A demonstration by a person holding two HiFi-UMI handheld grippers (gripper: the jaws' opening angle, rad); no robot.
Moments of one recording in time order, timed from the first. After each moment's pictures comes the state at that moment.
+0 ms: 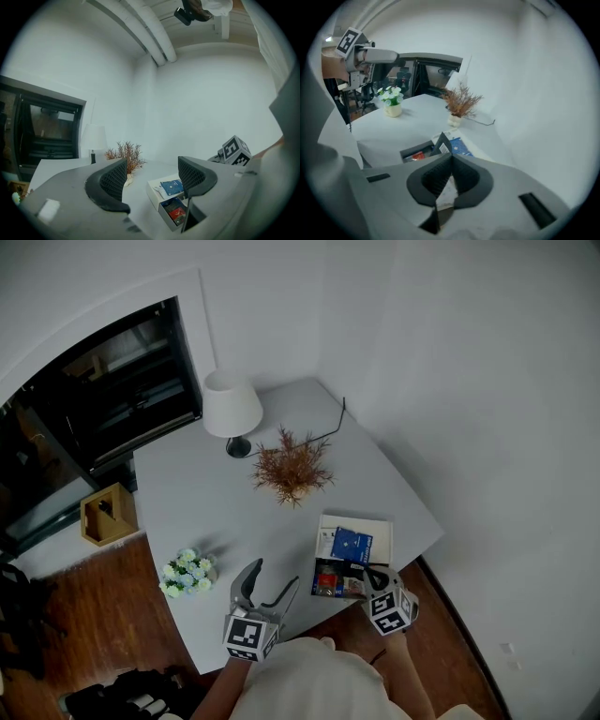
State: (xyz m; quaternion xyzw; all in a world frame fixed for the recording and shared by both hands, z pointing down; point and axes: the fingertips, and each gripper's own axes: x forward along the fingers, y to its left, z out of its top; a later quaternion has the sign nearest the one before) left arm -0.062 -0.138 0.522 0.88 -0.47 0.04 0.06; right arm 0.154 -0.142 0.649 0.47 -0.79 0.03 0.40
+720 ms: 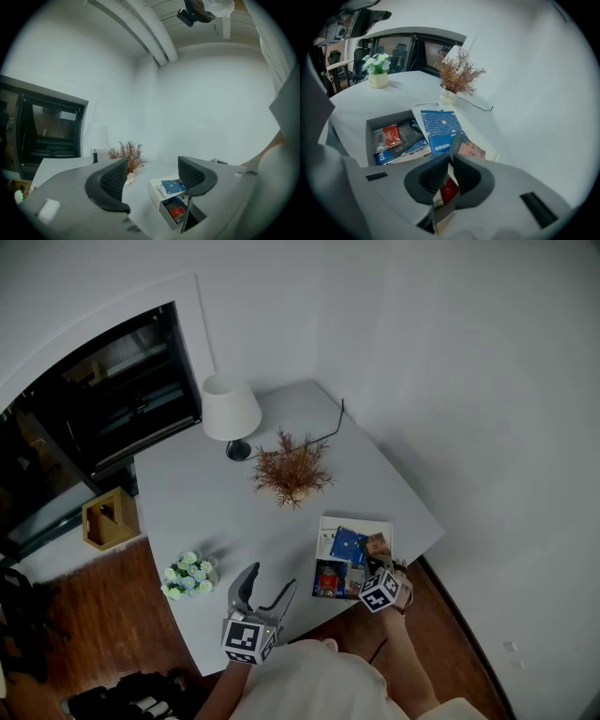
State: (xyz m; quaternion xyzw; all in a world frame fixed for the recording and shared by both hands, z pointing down) left arm -0.068 -0.135 0.522 0.88 -0.48 0.03 0.07; right arm 0.196 -0.191 0.734 0.48 -0.72 0.02 0.50
